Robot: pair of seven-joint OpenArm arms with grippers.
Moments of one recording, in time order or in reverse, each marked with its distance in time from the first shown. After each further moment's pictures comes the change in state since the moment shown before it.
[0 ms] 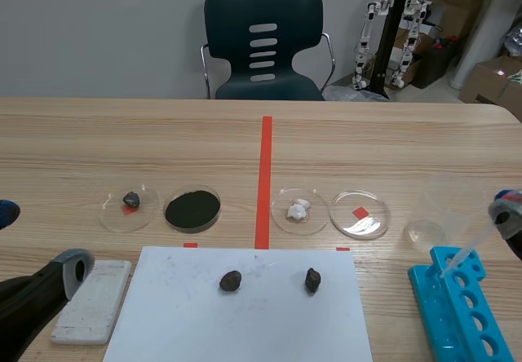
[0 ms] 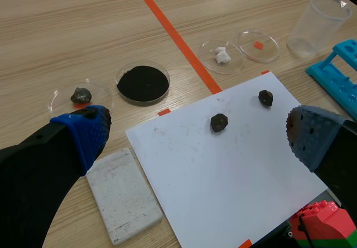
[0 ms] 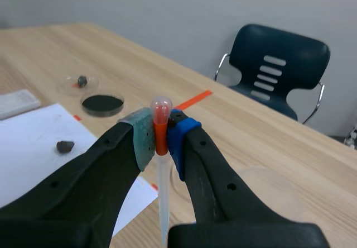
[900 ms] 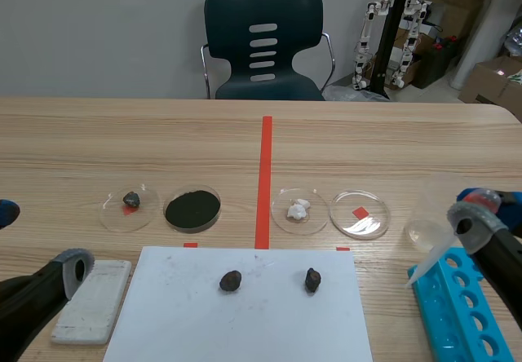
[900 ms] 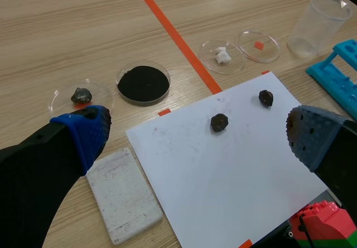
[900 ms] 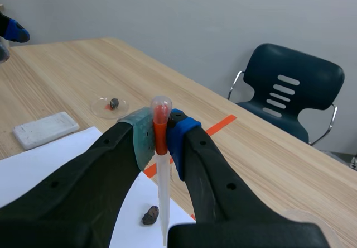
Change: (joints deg) left arm 0.0 0.0 0.0 0.0 0.0 0.0 0.0; right arm -12.4 -15.4 6.4 20.6 -11.6 1.1 -5.7
